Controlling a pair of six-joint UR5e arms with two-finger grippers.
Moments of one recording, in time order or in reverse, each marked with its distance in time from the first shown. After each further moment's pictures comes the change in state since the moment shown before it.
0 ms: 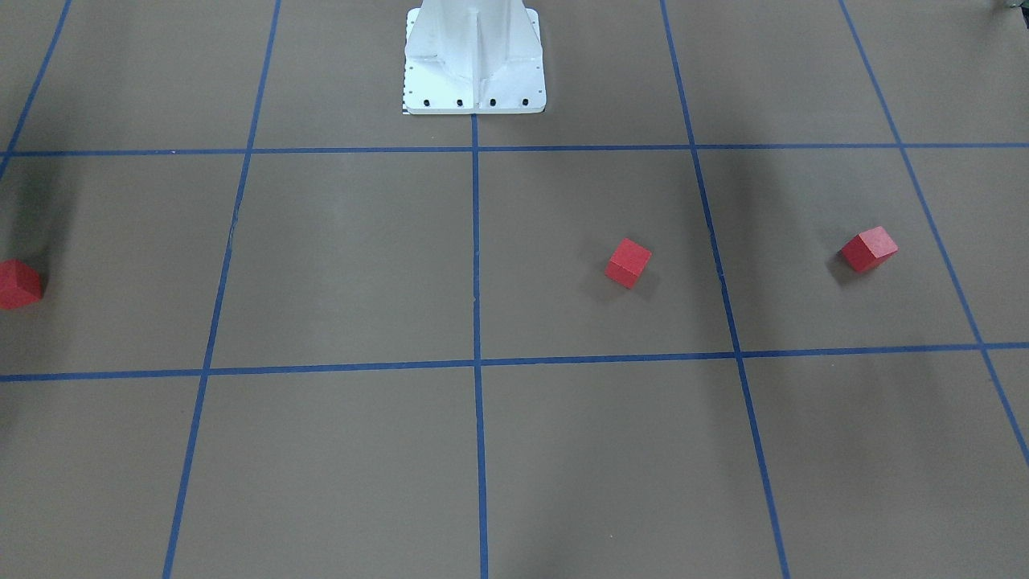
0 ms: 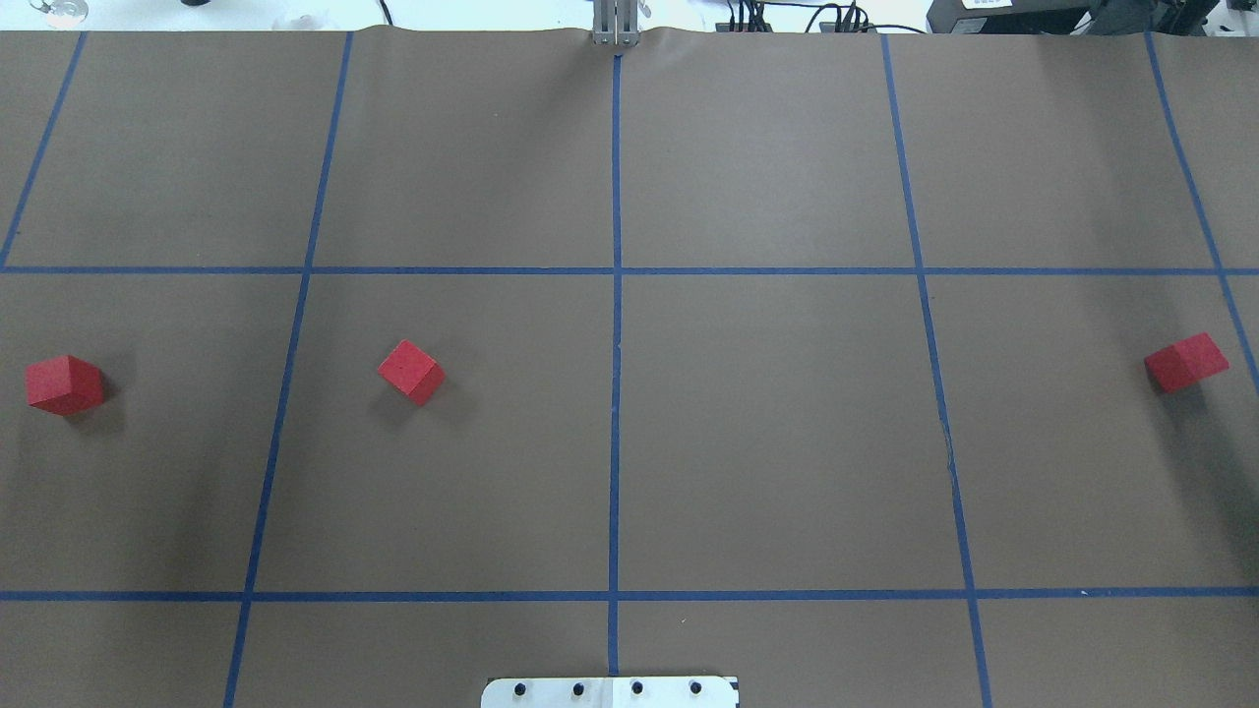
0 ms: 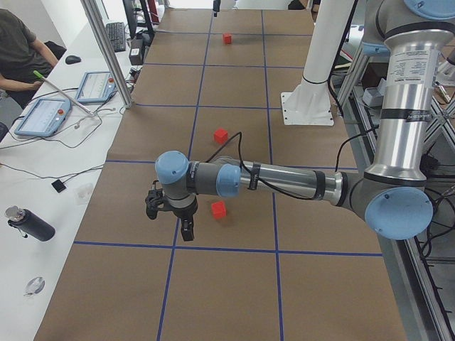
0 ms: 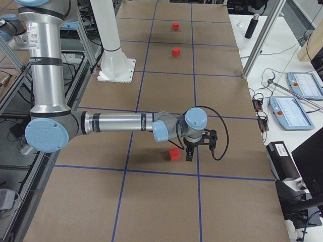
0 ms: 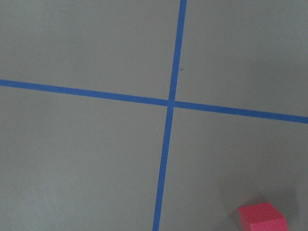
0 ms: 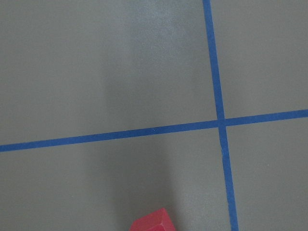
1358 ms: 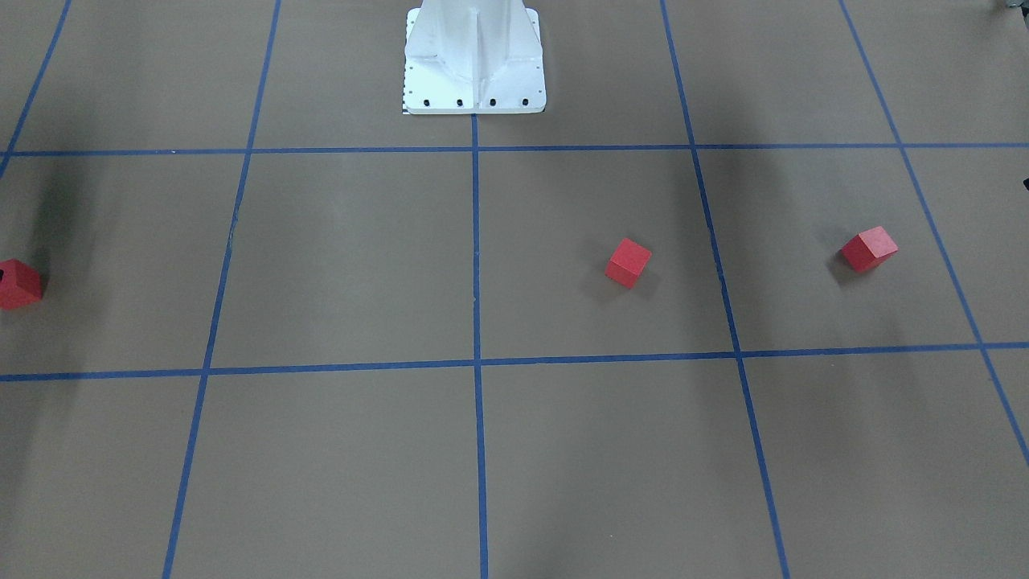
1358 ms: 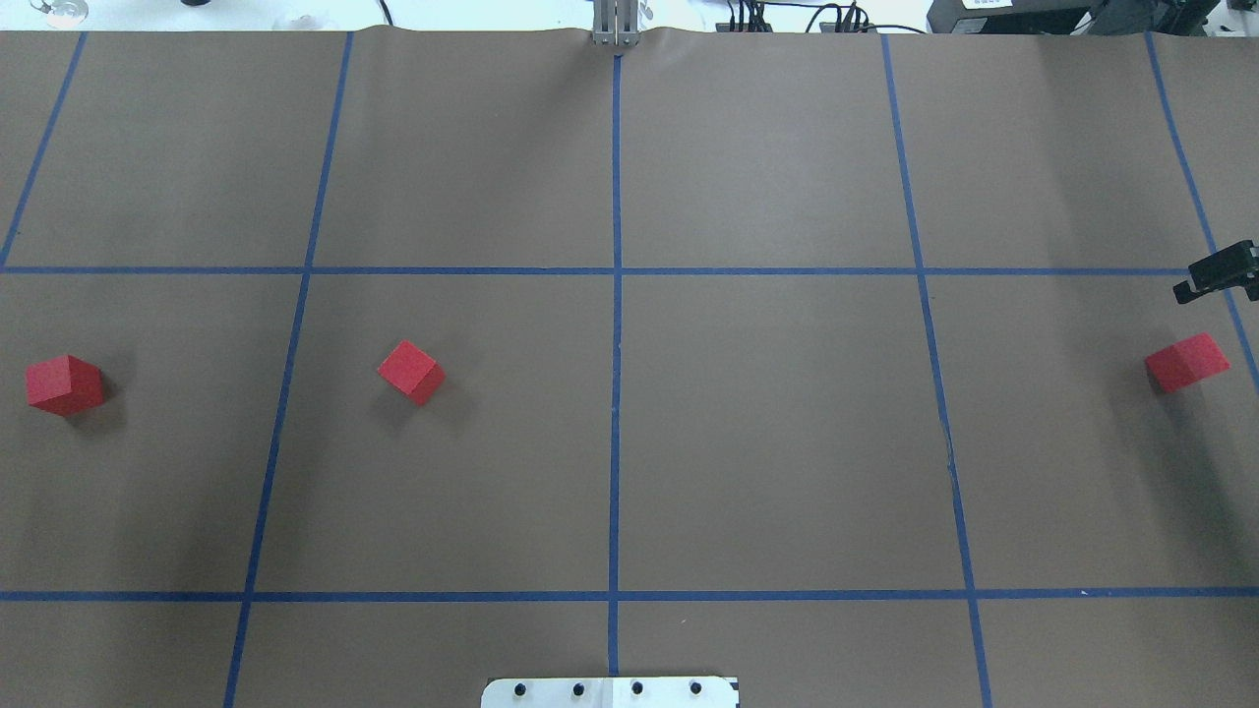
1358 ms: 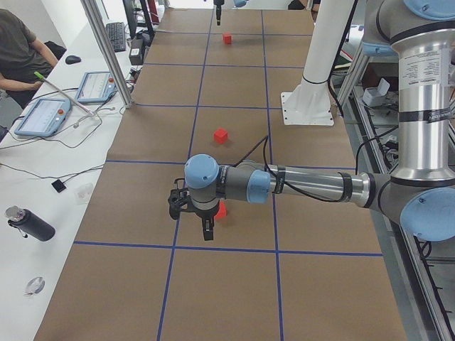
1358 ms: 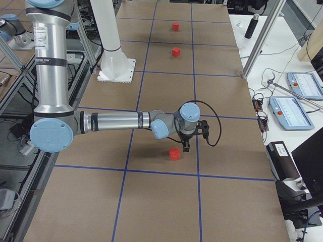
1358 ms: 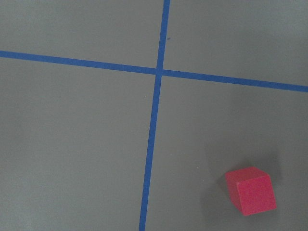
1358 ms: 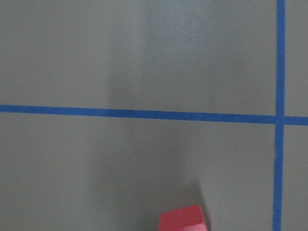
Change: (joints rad) left arm -0.007 0.100 -0.128 -0.022 -0.054 -0.012; right arm -0.174 -0.042 0.027 0.163 -0.022 0.008
